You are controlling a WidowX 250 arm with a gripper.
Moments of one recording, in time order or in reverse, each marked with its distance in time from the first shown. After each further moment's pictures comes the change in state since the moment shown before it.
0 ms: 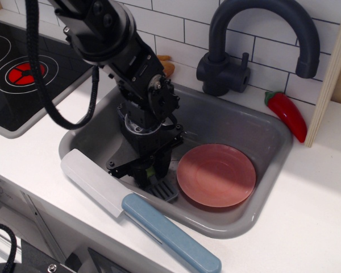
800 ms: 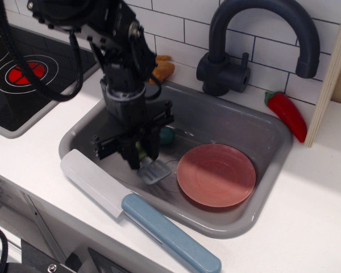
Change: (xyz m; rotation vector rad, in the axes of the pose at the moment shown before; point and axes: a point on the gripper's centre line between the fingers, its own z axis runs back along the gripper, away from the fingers) arm 0.009 -0.002 0.038 0.001 0.122 0.016
